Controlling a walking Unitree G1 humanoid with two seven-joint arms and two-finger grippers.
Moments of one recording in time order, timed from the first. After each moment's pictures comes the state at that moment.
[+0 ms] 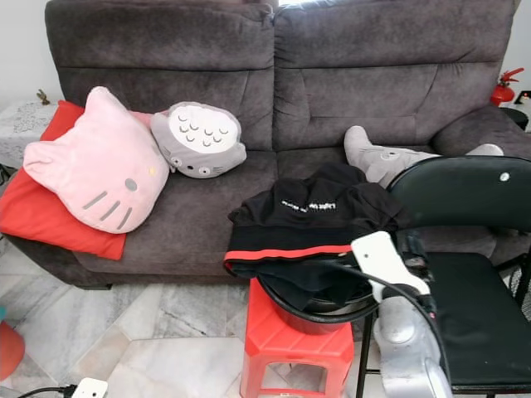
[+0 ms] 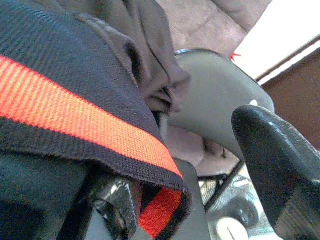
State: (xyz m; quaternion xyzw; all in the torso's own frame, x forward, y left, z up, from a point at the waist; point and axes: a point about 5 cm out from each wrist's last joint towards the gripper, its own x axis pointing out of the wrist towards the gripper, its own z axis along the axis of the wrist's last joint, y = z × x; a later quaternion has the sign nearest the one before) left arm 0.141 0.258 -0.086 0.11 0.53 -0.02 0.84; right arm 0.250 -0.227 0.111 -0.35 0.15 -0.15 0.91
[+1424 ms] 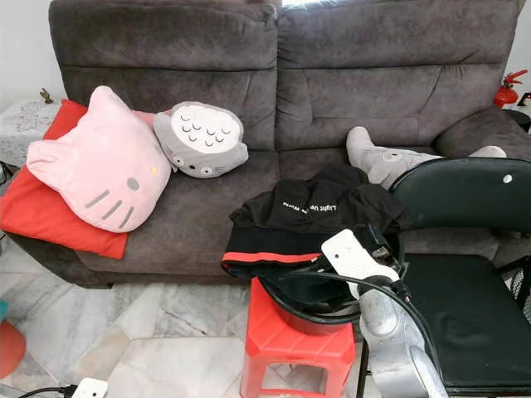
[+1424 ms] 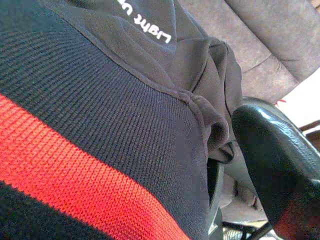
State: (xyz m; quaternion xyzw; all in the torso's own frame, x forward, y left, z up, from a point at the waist) left arm 0.141 0.257 -0.087 0.10 0.53 -0.02 0.84; right arm 0.265 -0.197 0.109 -0.39 0.12 -0.01 0.91
